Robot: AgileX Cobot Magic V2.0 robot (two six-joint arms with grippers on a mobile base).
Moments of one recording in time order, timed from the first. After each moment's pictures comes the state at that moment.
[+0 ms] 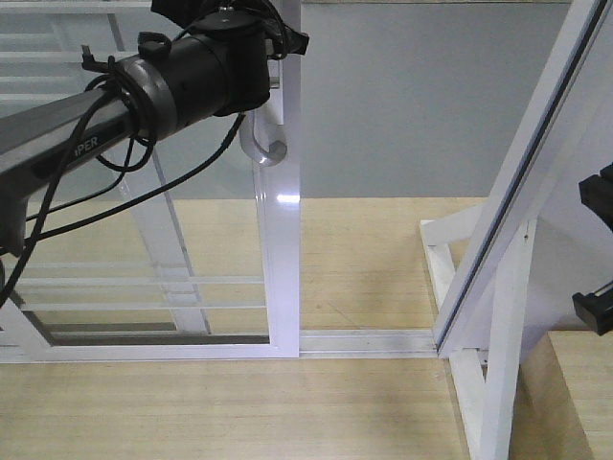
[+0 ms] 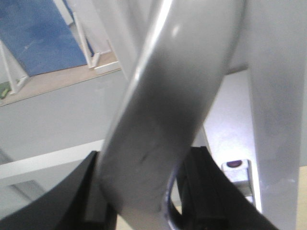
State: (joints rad) left arm -0.63 2.08 -1.86 -1.79 -0.73 1.96; right arm 0.34 0.61 -0.61 -0.16 0.42 -0.22
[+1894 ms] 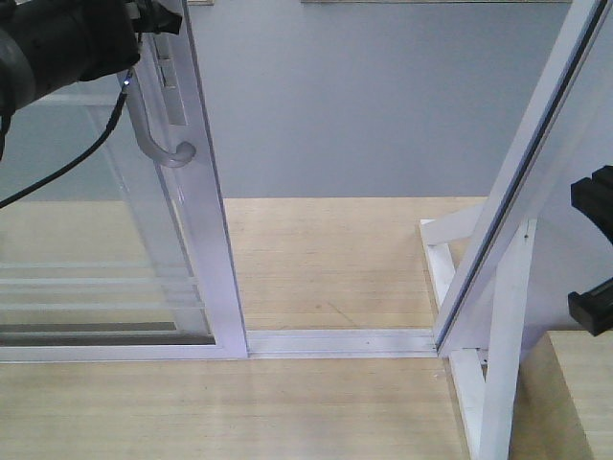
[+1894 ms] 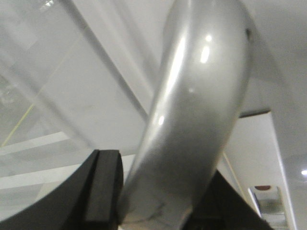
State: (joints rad) left arm -0.40 1.89 -1.66 -1.79 -0.71 2.09; right arm 0.34 0.61 -0.61 -0.09 0.42 -0.21
